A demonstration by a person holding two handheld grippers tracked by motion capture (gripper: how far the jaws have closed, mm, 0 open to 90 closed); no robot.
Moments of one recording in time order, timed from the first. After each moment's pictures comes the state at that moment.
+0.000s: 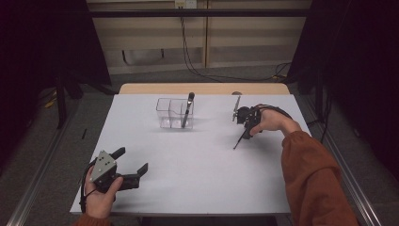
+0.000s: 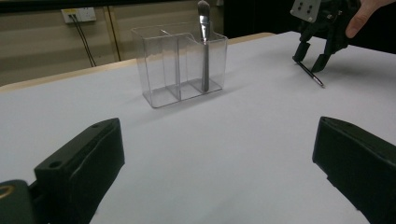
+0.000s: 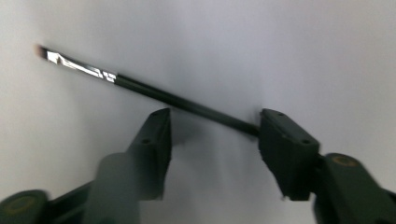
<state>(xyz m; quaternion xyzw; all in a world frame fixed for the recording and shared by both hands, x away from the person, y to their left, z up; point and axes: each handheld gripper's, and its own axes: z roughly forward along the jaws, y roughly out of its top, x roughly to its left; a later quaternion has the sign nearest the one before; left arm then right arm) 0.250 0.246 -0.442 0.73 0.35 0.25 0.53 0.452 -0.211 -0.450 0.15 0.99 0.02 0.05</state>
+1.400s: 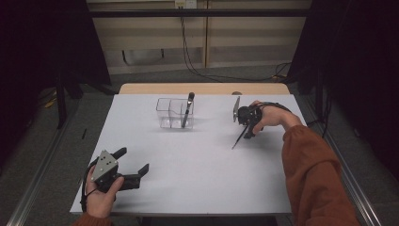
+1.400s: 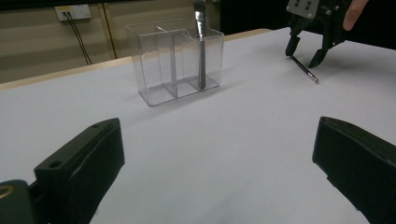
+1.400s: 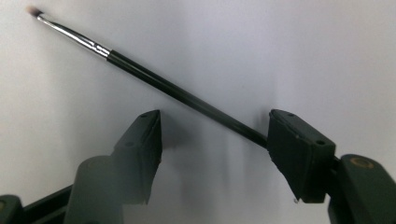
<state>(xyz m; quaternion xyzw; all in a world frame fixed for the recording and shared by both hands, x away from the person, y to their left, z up) 0.252 0.244 -0.444 0.74 0.34 0.24 0.53 0.460 -0.213 -0.452 0.07 1.00 0.03 0.05</state>
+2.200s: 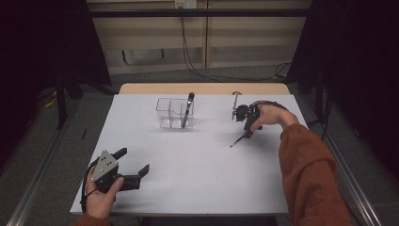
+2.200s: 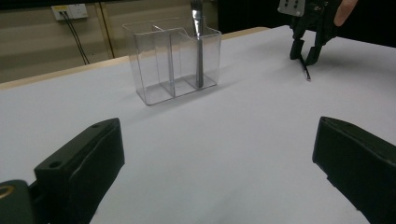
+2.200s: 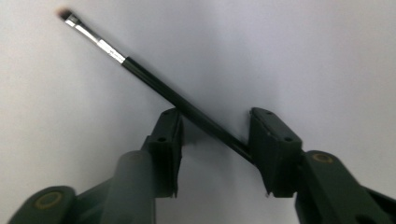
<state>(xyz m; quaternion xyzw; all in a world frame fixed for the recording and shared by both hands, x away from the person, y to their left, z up) 0.251 0.244 -0.443 0.74 0.34 0.24 0.53 0.468 -0.209 -0.451 0.14 0.99 0.01 -0.01</state>
